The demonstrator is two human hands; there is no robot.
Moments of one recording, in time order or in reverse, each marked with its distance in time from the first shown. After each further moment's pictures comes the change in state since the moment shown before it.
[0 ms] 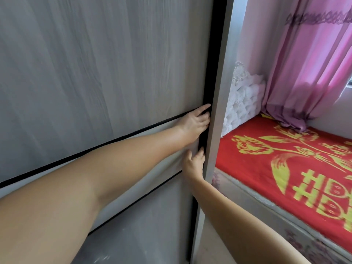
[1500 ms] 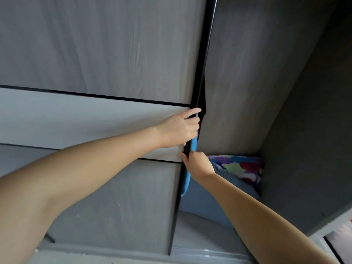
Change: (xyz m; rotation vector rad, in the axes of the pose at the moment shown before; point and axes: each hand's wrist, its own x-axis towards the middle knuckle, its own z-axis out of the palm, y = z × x) left_hand -0.526 0.034 0.006 -0.046 -0.304 -0.251; right_hand -0.356 0.002 0.198 -0.844 -0.919 -0.832
